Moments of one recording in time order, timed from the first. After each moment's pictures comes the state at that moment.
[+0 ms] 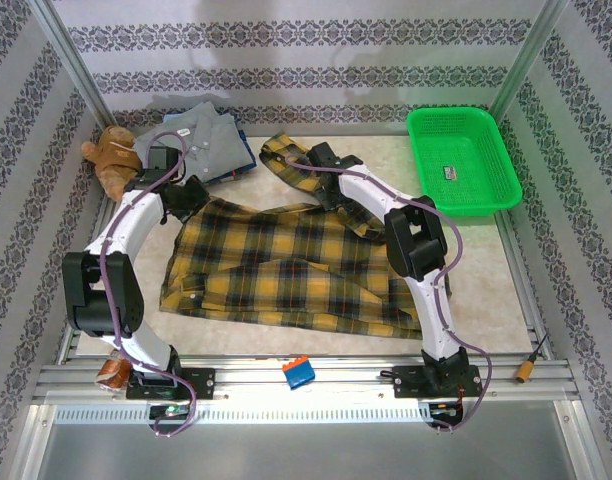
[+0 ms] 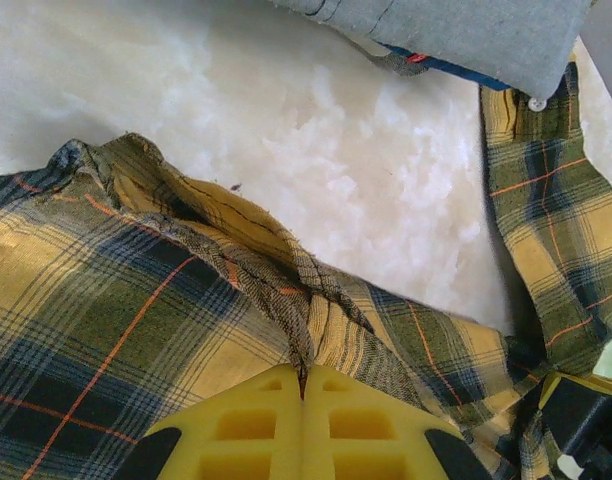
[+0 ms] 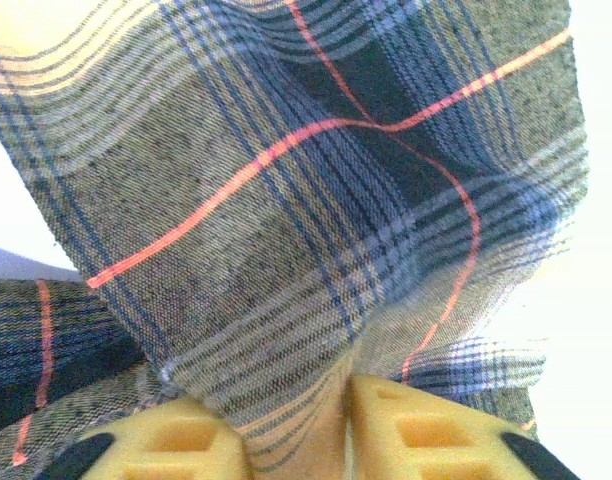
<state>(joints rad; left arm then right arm) 0.04 1.64 1.29 -0.63 0.26 -0.74 0.47 2.31 1.94 -0.87 0.28 0.06</state>
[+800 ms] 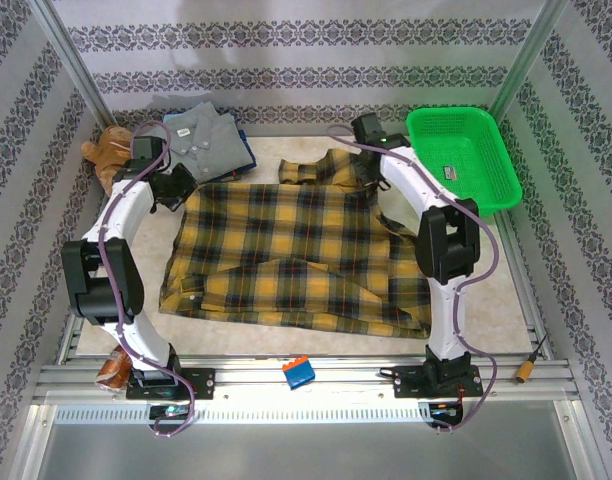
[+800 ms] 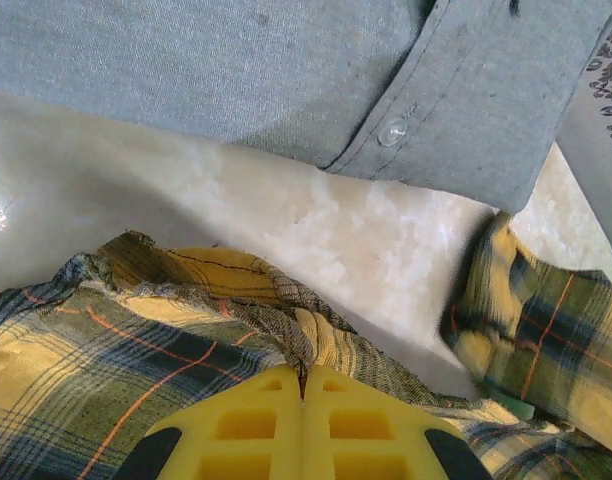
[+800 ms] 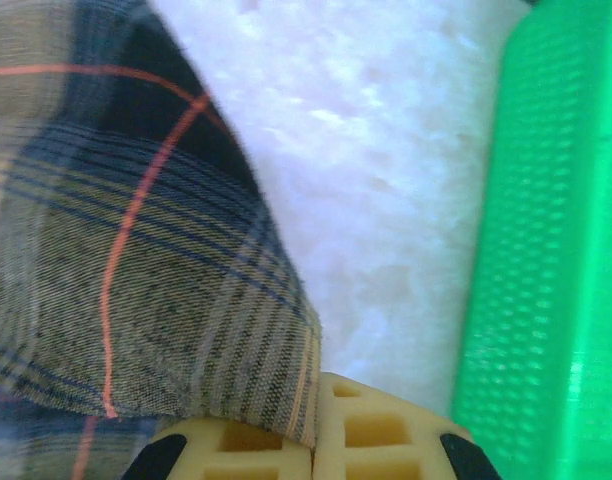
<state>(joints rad) 0.13 1.73 1.40 -0.61 0.30 -0.74 0.28 2.13 1.93 -0.88 0.35 -0.08</state>
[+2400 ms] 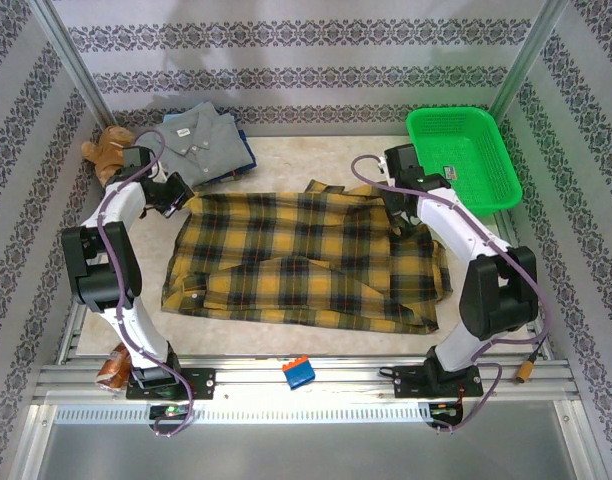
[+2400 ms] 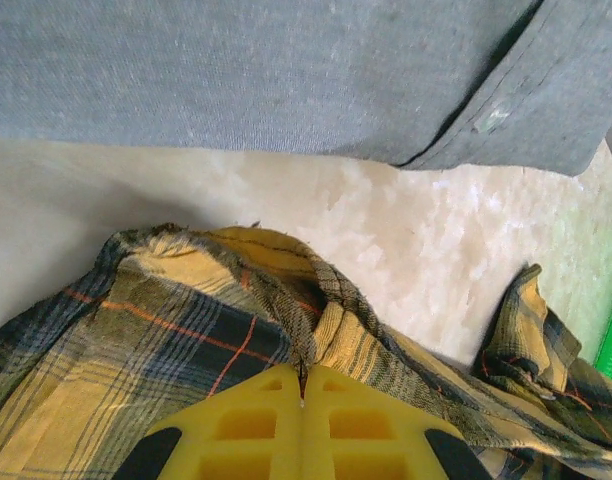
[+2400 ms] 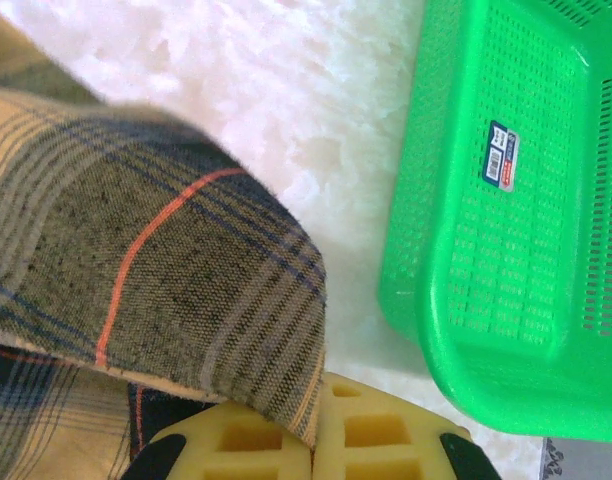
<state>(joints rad) 0.23 1.84 1.37 -0.57 0.50 -0.55 0.23 1.63 1.30 -0.64 0.33 -0.20</state>
